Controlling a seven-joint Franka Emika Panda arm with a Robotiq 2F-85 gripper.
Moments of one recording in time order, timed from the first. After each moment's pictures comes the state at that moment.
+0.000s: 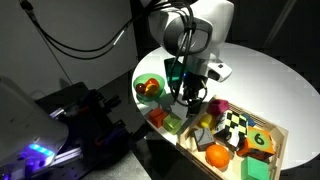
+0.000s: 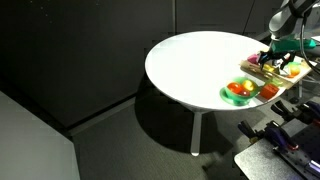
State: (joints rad) arm -0.17 0.40 -0.25 -2.31 0.00 2.55 0.31
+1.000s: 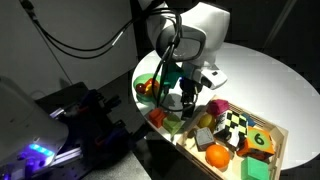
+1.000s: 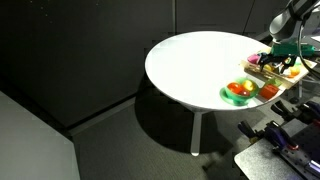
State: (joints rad) arm -0.17 0.41 -0.25 -2.36 0.09 2.61 0.35
